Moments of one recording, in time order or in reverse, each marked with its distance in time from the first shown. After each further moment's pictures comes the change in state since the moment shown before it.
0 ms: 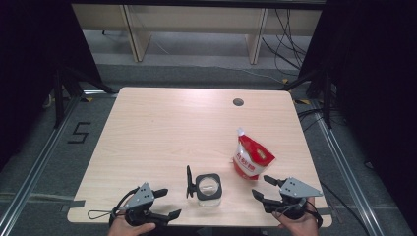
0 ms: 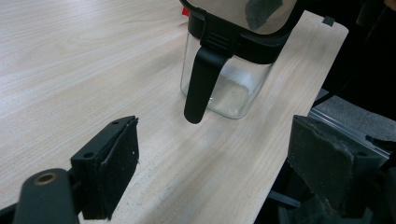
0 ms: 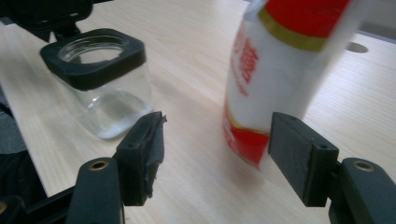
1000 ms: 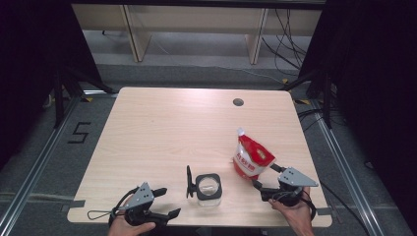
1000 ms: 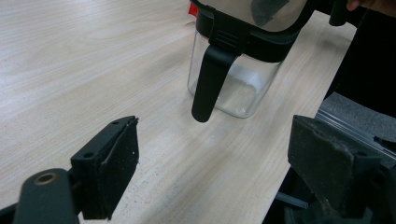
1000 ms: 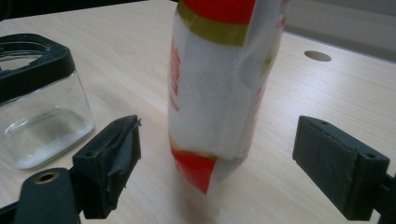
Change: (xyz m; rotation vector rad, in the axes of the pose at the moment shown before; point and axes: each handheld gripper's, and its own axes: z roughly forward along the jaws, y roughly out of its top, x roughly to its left) left arm 0.004 -0.001 -0.001 0.006 0.018 0.034; right arm -0.028 -0.008 0.031 -0.057 -0.085 0.007
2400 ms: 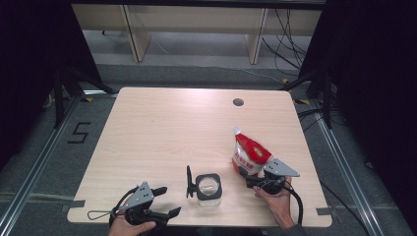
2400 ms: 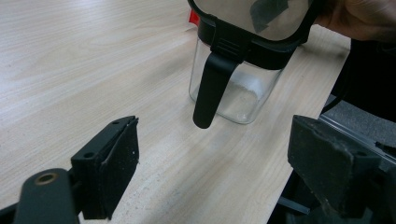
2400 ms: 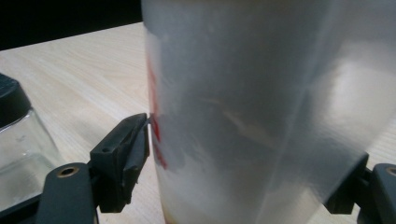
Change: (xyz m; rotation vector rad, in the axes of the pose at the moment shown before) left arm 0.000 0.001 0.000 -0.004 0.009 0.010; right arm 0.002 -0.002 0.054 -0.071 0.010 0.088
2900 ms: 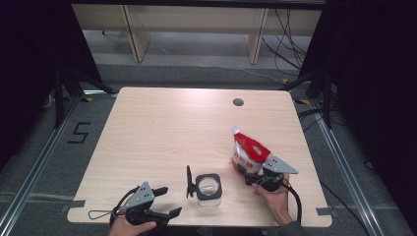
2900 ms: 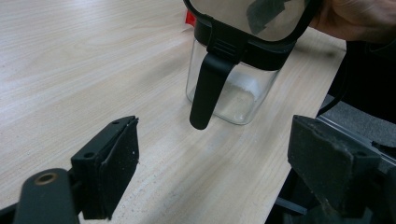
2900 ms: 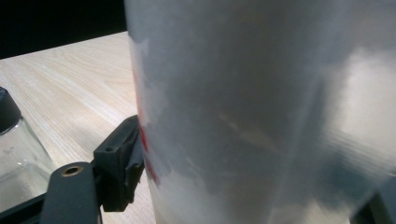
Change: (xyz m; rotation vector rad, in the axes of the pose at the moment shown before) left arm 0.001 0.000 0.001 -0.003 -0.016 0.005; right arm -0.004 0.000 0.009 -0.012 0.011 0.013
